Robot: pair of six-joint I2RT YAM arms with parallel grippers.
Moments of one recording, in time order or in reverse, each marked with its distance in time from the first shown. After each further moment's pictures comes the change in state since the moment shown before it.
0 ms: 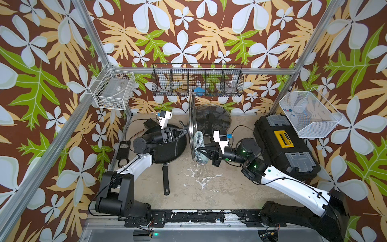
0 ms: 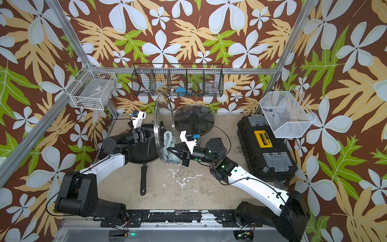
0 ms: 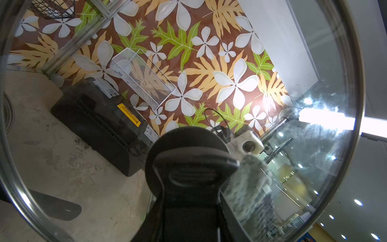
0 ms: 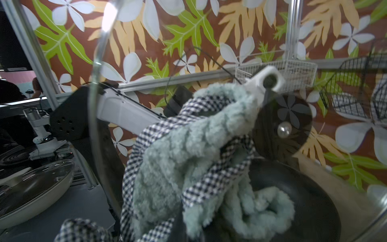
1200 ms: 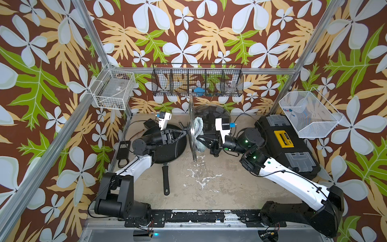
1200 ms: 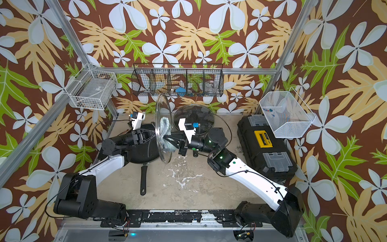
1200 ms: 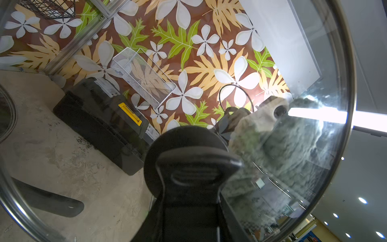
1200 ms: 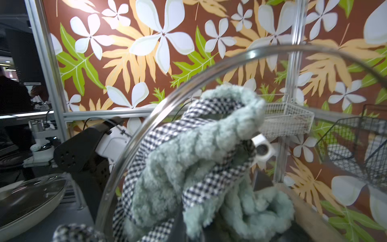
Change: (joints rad) left arm 0.004 -0.017 -0.028 0.004 0.008 0.017; right arm -0.010 0.045 0.175 0.037 -0.075 -0.014
